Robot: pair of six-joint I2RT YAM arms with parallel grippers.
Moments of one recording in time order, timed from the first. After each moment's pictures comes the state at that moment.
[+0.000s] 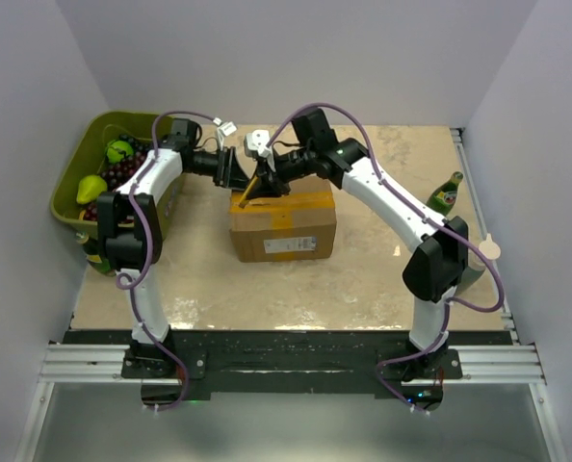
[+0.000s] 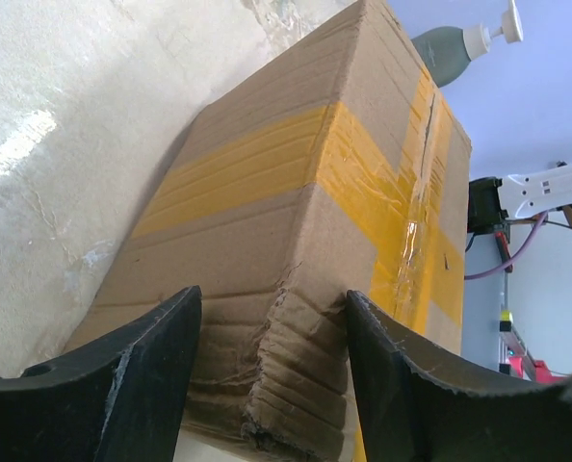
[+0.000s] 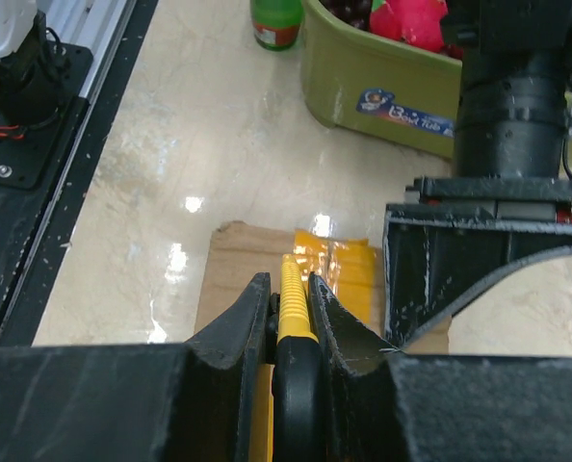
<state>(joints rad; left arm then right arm) -0.09 2.05 1.68 -0.68 1.19 0.14 0.64 1.90 1.91 -0.64 -0.91 -0.64</state>
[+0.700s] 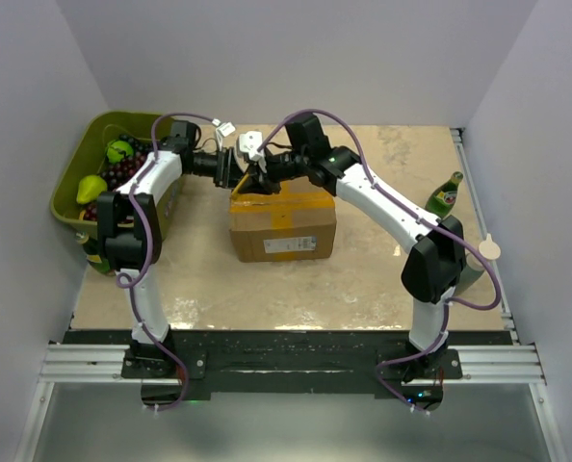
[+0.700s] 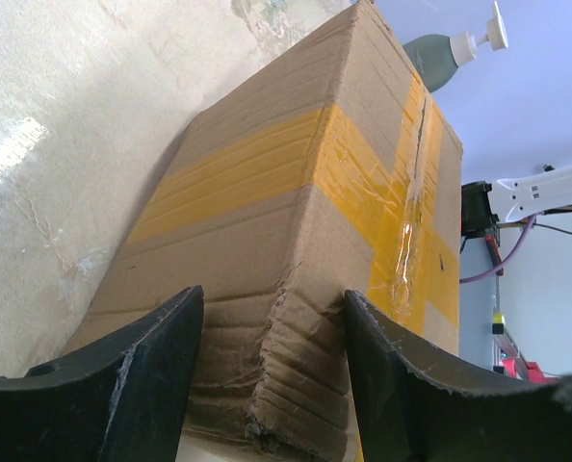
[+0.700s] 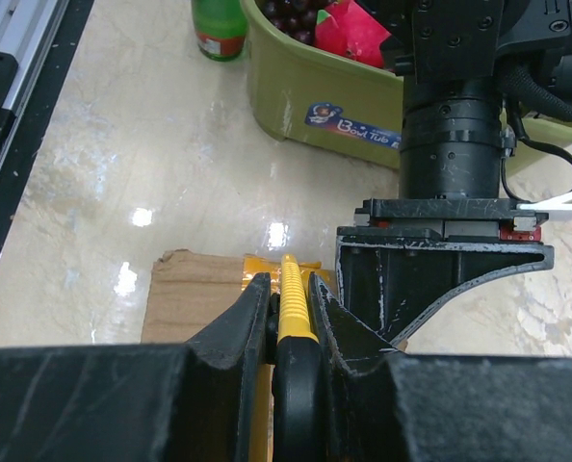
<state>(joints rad) -0.09 2.05 1.65 -0.63 1.21 0.11 0.68 1.91 1.84 -0.43 -0.80 -0.59</state>
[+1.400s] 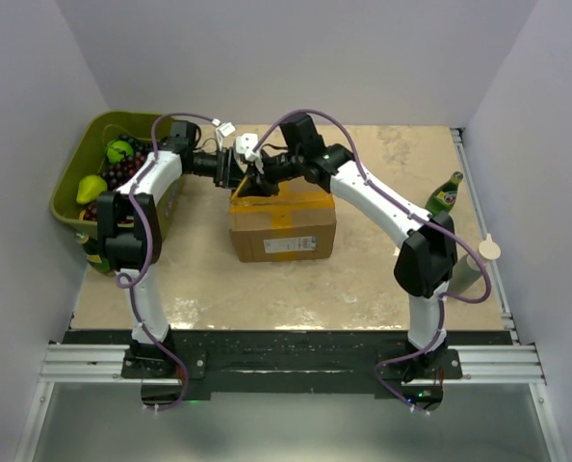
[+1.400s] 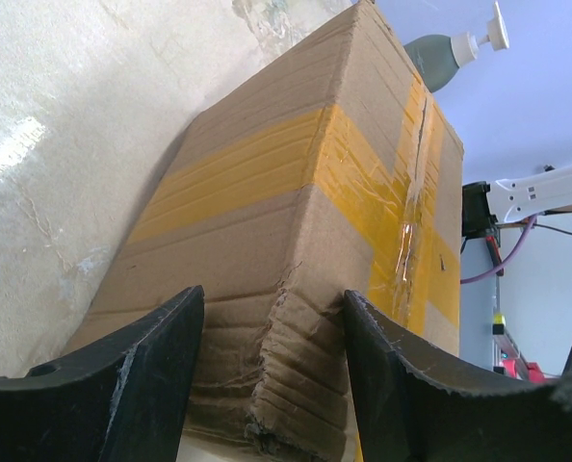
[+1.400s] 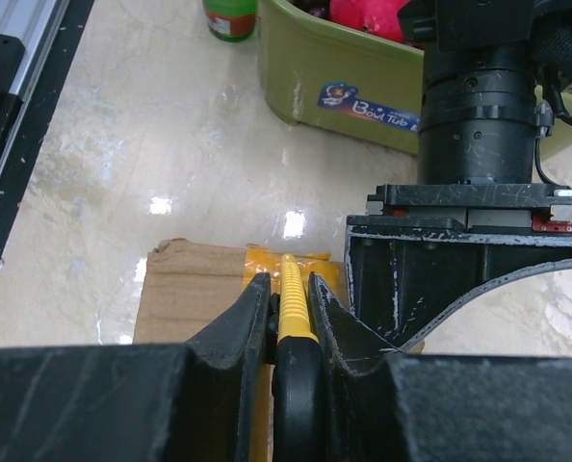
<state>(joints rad) -0.09 2.05 1.65 -0.63 1.21 0.10 0.68 1.96 1.89 -0.49 -0.82 -0.61</state>
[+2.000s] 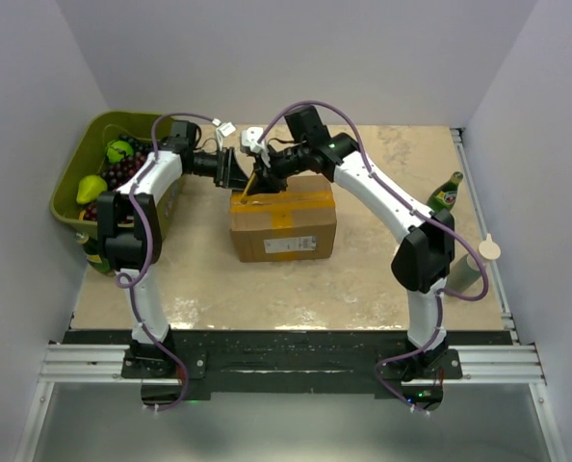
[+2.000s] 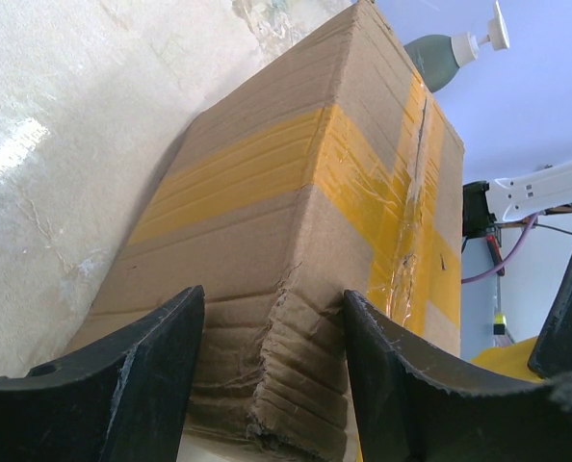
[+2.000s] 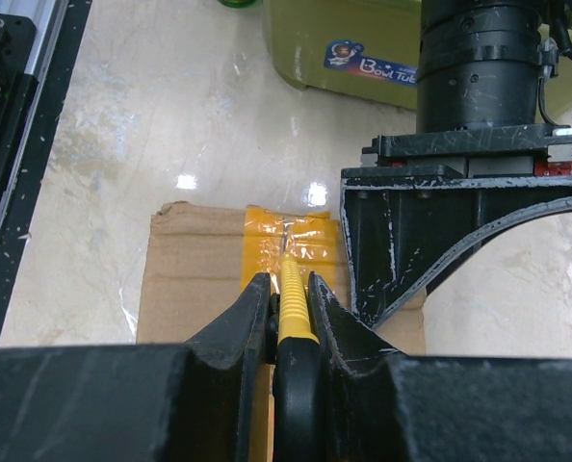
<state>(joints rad) -0.09 2.05 1.65 -0.62 1.21 0.11 0.63 2.01 2.01 -0.70 -0.82 -0.65</state>
